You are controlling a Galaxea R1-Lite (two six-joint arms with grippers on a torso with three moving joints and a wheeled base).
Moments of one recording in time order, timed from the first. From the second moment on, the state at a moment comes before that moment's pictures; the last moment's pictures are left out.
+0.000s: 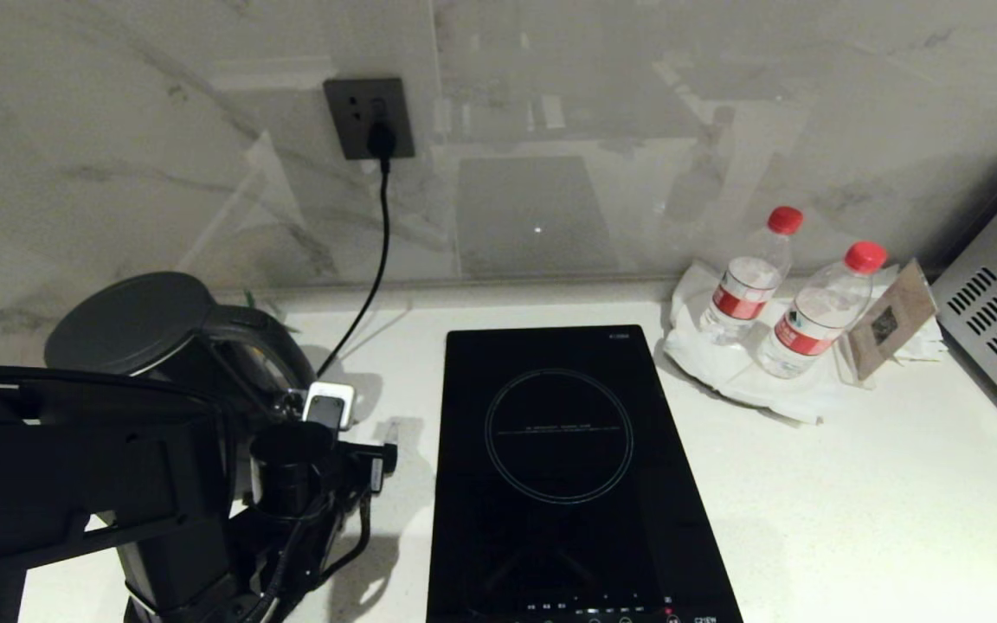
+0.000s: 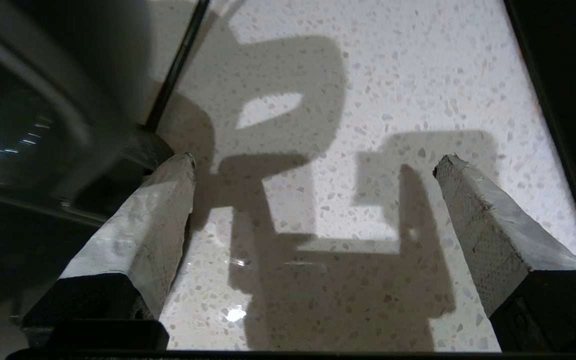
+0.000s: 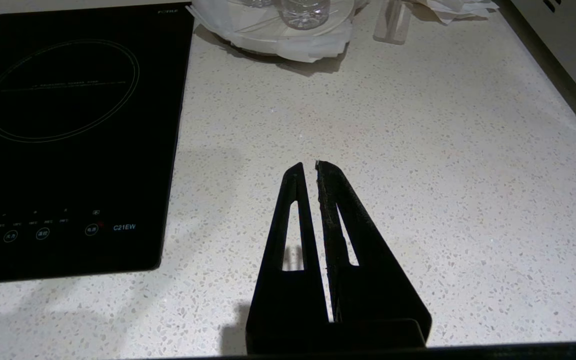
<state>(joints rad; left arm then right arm) -0.49 2.17 -0.42 -1.52 0.54 0.06 0.00 0.00 0.00 0.00 0.00 0.00</state>
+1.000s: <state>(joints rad) -0.48 2.15 -0.43 -1.52 0.54 0.06 0.00 0.00 0.00 0.00 0.00 0.00</state>
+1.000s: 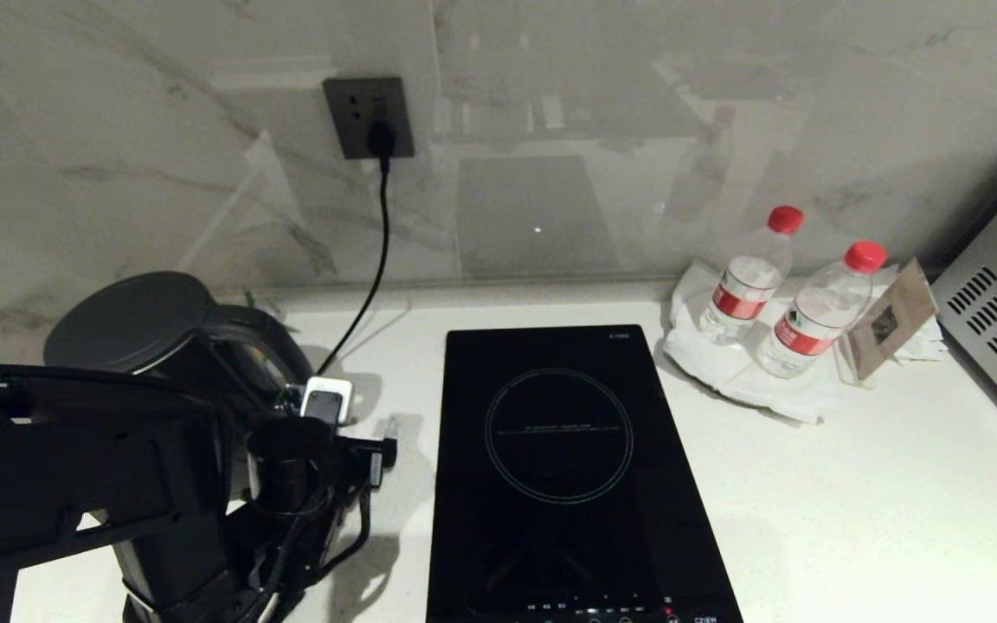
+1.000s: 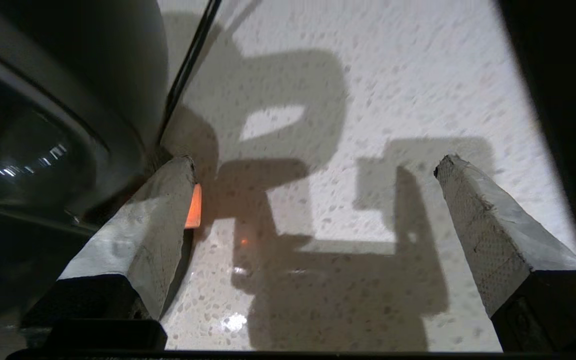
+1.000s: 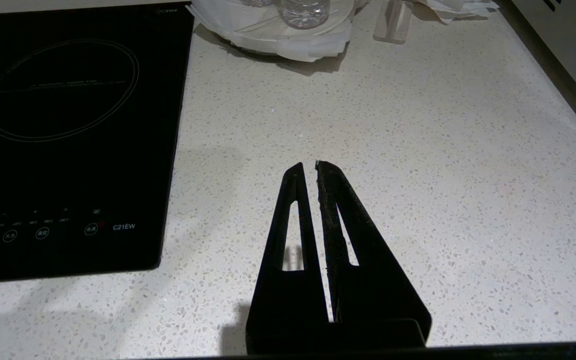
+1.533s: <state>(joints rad) -0.50 2.11 -0.34 -1.52 0.52 0.05 0.00 0.00 0.00 0.00 0.00 0.00</state>
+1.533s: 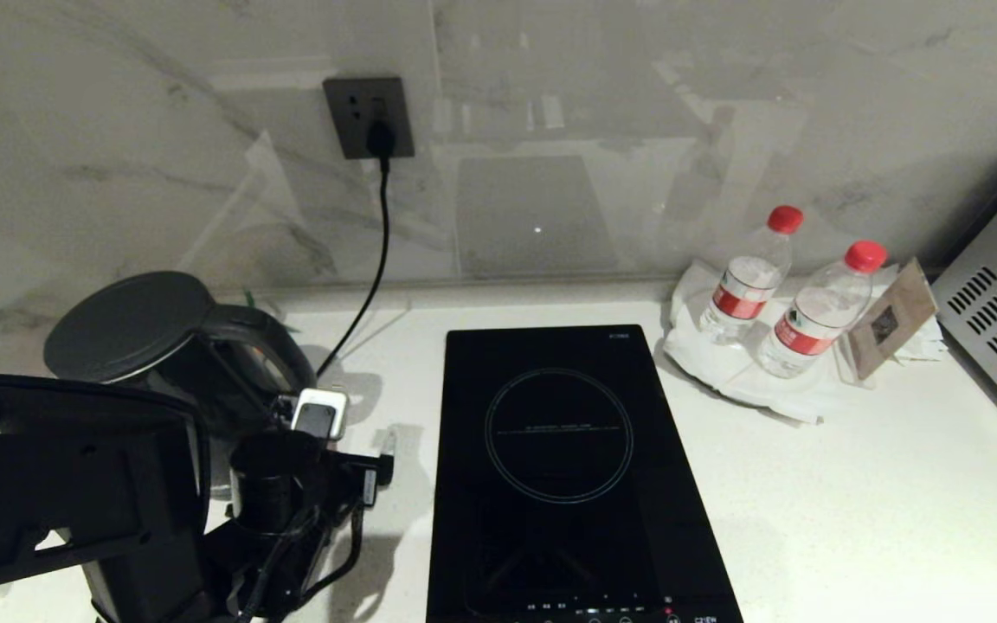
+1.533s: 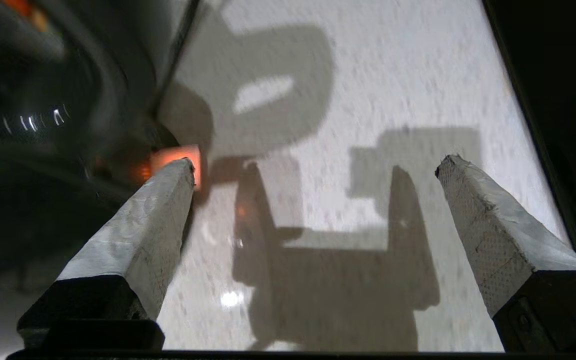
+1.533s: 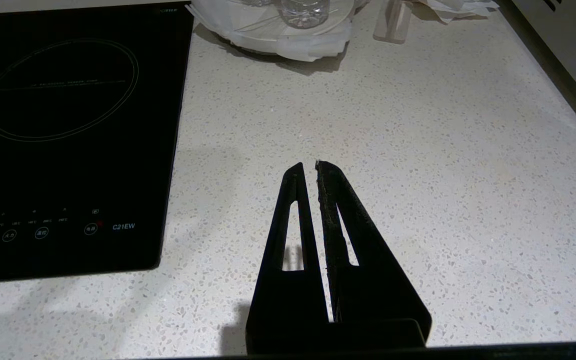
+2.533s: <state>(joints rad) -0.54 2.18 -0.31 -1.52 0.52 -0.03 0.00 0.00 0.00 0.00 0.00 0.00</state>
